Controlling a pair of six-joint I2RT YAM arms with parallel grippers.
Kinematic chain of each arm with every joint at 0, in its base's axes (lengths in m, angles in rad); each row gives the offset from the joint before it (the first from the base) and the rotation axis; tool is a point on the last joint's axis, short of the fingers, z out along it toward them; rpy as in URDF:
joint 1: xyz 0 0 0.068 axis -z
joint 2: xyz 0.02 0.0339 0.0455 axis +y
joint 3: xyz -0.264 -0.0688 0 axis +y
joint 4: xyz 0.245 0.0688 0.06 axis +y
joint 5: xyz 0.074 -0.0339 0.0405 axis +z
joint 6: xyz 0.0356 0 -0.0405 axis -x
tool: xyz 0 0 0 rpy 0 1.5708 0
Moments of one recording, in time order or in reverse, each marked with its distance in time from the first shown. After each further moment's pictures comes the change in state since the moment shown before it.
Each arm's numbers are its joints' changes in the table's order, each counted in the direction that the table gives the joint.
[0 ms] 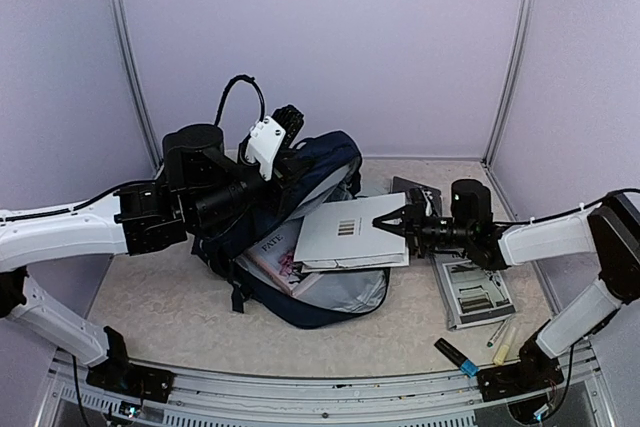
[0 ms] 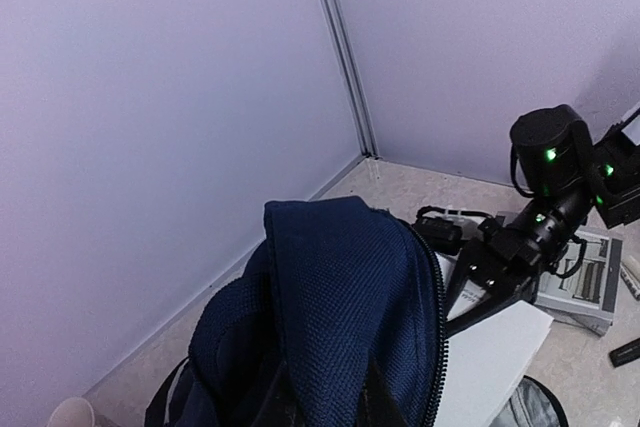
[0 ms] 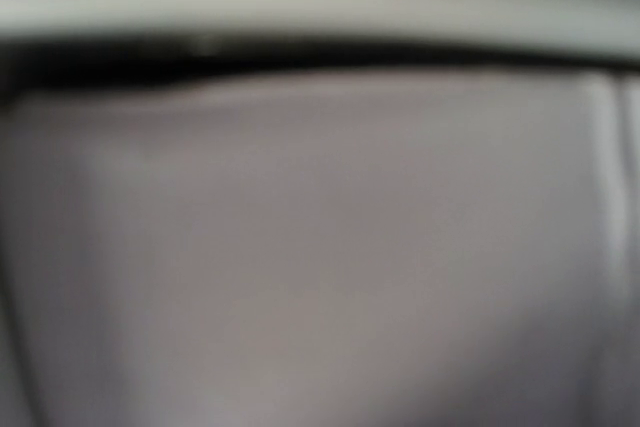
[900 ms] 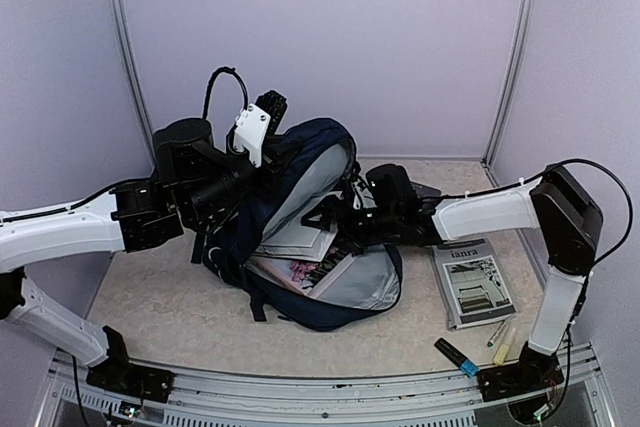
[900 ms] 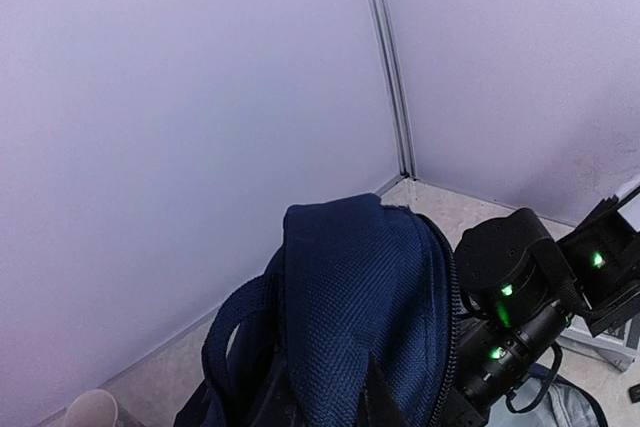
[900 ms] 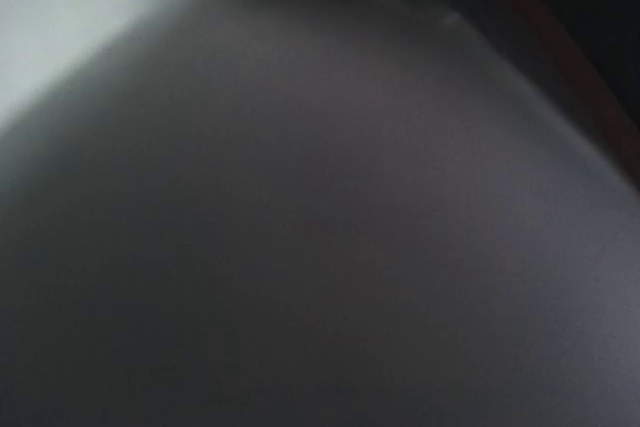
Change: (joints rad) left arm -0.026 -0.009 0.006 -0.056 0.062 0.010; right arm -0.257 0.383 -0.472 0.232 -0.238 0.195
